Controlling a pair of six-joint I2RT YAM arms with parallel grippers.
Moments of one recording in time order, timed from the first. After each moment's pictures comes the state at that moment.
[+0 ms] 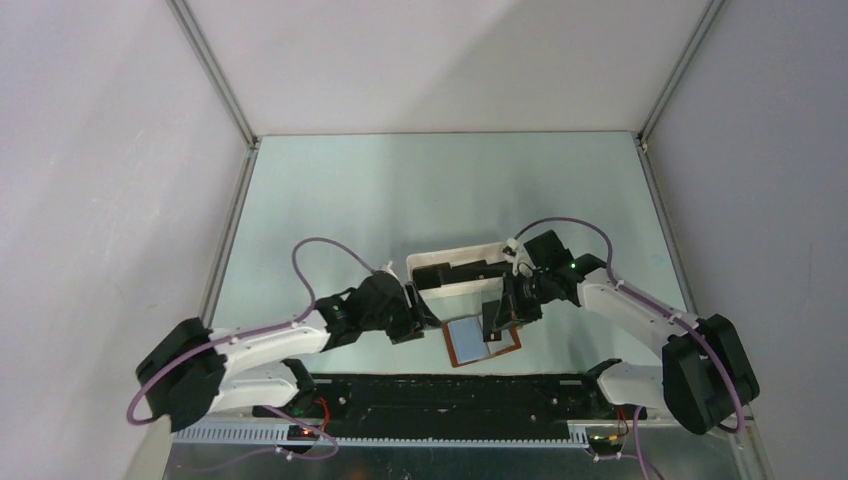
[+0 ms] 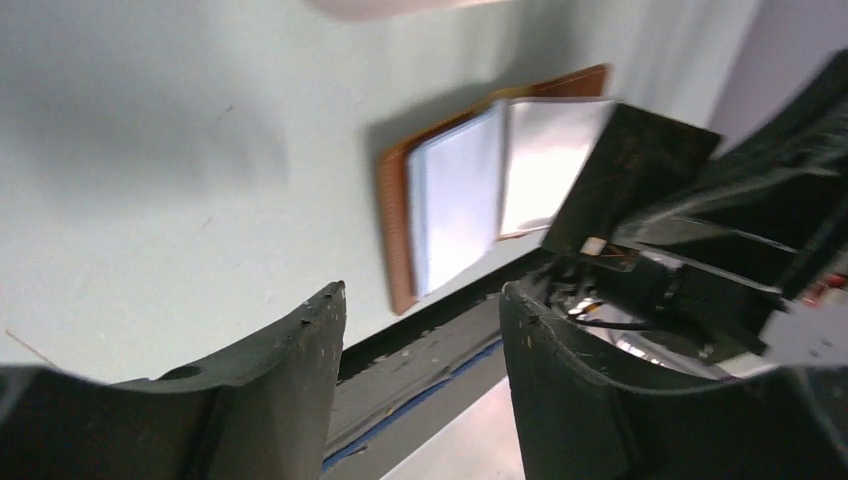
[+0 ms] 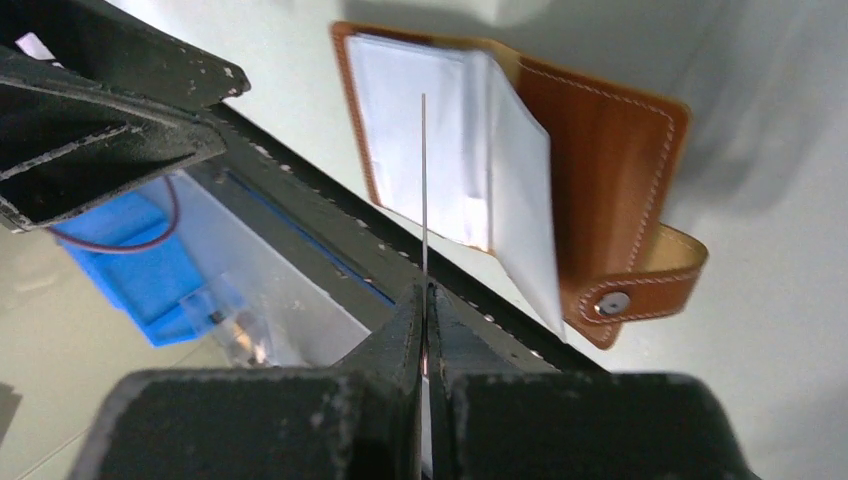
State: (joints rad) left arm -0.89 1.11 0.45 -0.07 0.12 -1.22; right arm 0.50 1.25 0.71 -0.60 -0.61 0.47
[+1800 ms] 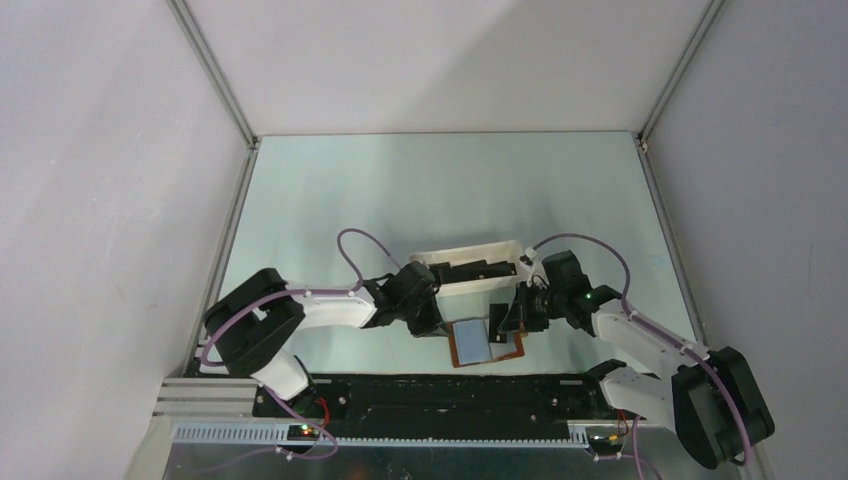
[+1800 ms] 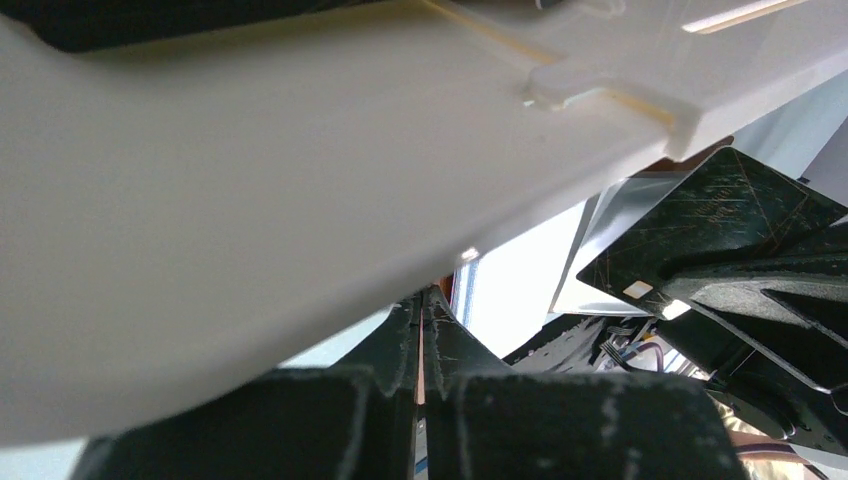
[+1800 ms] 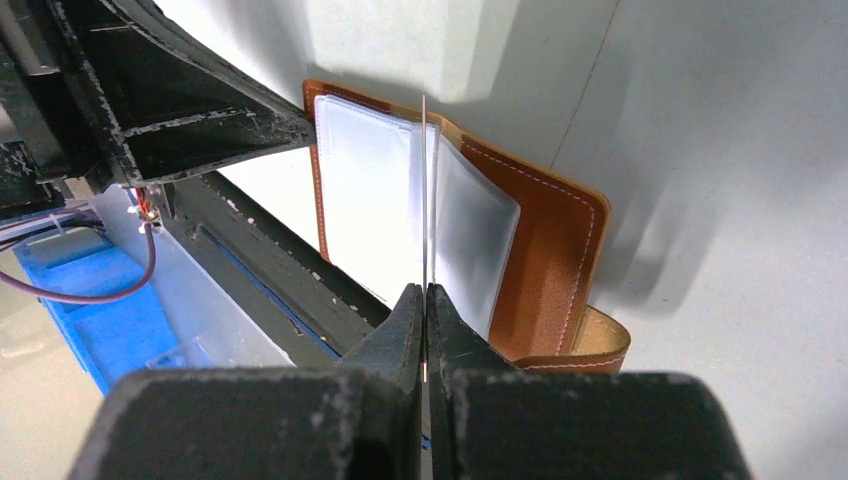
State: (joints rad) left arm -0.91 1.57 0.65 -0.04 0.19 -1.18; right arm 0.44 1.06 0.44 -0.33 -0.55 0.50
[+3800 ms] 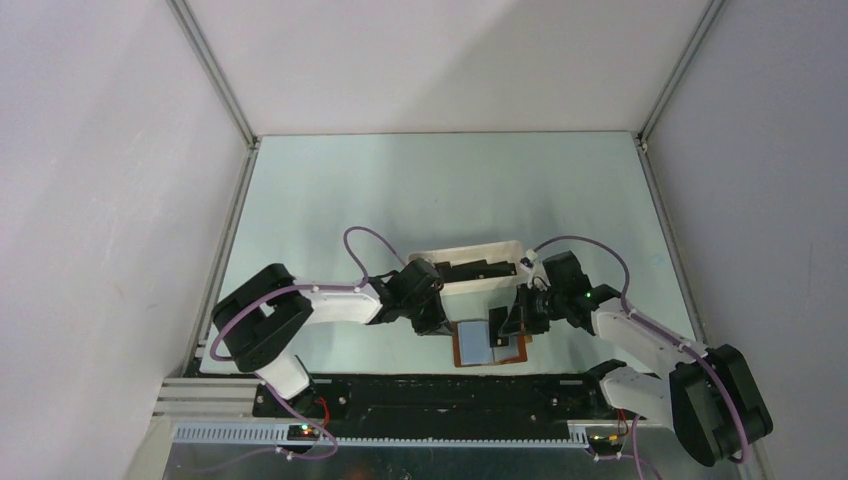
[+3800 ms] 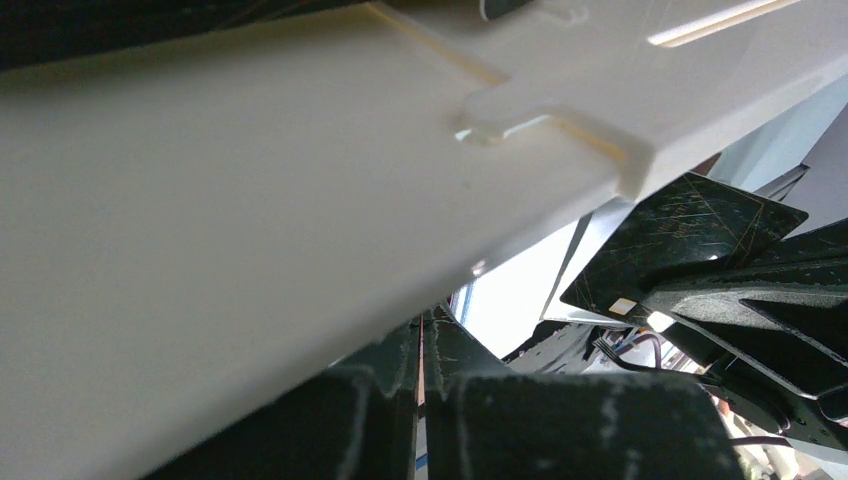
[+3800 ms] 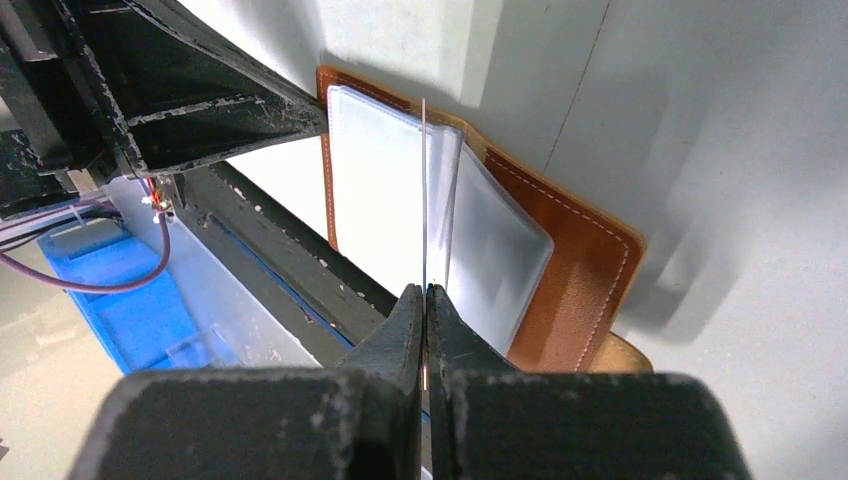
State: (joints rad) left arm -0.91 1.62 0.69 -0.04 0.22 -1.16; right arm 0.43 1.09 0.44 -0.35 -0.58 0.51
